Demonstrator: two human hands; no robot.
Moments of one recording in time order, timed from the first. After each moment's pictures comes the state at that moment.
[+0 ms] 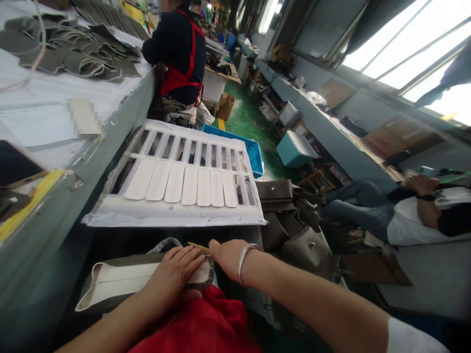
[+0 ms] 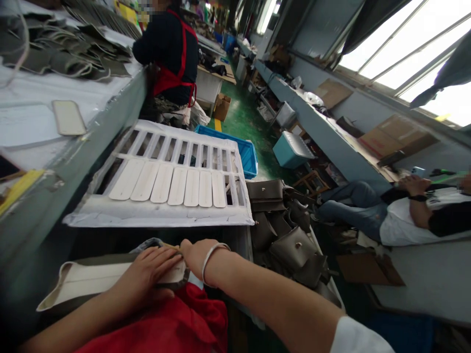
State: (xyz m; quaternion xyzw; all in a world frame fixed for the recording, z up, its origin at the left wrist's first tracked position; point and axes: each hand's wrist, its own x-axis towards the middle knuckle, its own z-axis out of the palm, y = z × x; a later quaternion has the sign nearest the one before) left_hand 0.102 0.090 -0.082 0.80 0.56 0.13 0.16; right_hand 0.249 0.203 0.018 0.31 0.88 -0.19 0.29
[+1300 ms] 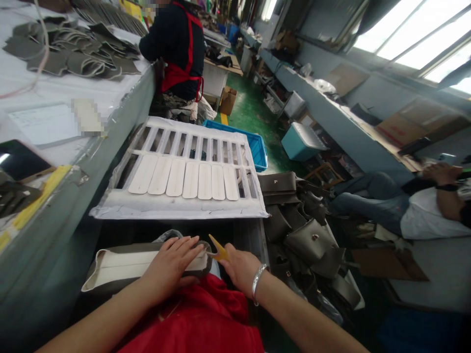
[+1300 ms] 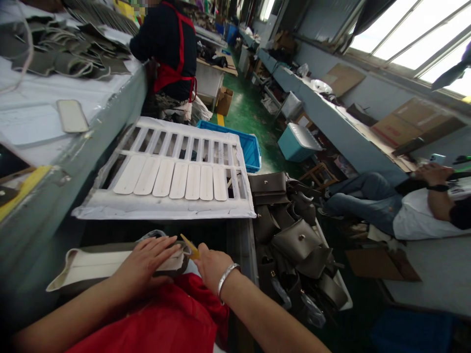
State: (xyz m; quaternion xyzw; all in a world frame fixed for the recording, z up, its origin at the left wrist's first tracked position) left_hand 0.106 0.082 -0.088 0.80 0.58 0.10 0.15; right_hand 0.309 0.168 -0.005 0.42 0.85 -0.26 0.18
